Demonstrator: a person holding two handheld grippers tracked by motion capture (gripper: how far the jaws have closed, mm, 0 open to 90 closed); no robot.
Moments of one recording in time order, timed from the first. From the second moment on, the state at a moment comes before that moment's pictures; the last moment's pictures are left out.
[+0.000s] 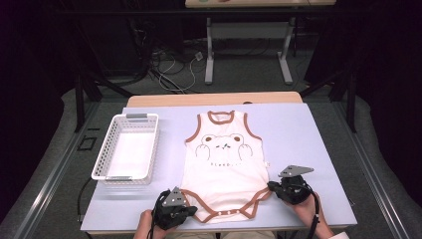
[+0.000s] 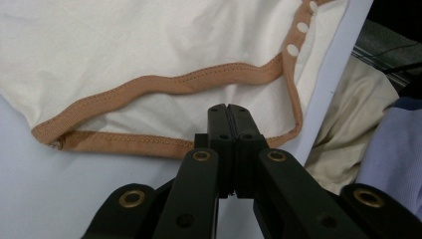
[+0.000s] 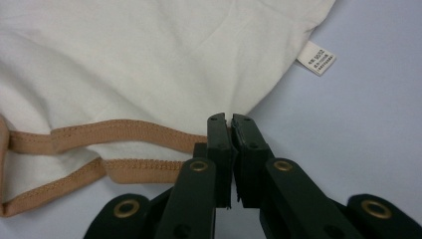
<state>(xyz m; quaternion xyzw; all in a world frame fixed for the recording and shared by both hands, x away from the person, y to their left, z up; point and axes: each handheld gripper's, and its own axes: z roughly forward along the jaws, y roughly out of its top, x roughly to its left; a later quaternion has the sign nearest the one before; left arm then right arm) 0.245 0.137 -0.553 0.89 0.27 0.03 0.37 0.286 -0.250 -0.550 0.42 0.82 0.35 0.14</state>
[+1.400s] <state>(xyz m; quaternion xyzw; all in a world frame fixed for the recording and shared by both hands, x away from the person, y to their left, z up) 0.272 0.162 -0.529 0.86 0.32 0.14 0.38 0.293 -0.253 -0.534 0.38 0.80 0.43 0.17</state>
